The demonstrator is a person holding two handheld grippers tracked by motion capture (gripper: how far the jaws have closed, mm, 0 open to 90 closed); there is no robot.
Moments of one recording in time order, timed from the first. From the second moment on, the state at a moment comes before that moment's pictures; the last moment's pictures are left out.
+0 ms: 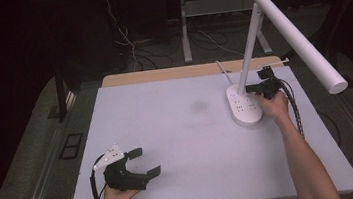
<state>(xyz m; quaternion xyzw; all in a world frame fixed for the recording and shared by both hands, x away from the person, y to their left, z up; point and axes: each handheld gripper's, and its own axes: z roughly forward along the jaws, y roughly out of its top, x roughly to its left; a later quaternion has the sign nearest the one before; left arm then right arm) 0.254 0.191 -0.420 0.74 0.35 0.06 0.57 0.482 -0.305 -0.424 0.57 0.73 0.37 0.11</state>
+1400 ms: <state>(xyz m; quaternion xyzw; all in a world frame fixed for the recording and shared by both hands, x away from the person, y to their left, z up) 0.253 0.190 -0.420 0.74 0.34 0.07 0.57 0.469 -0.309 -0.417 0.56 0.72 0.39 0.13</state>
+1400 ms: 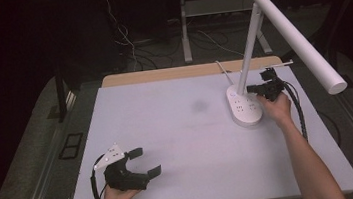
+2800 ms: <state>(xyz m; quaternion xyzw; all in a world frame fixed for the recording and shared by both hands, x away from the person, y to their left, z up) 0.250 0.188 -0.418 0.74 0.34 0.06 0.58 0.350 -0.300 -0.366 0.48 0.73 0.48 0.11</state>
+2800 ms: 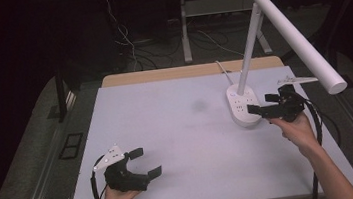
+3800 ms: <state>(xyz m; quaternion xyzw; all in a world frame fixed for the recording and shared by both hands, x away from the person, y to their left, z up) 0.249 0.188 -0.418 0.74 0.34 0.07 0.58 0.263 -0.284 -0.399 0.43 0.74 0.51 0.09</state>
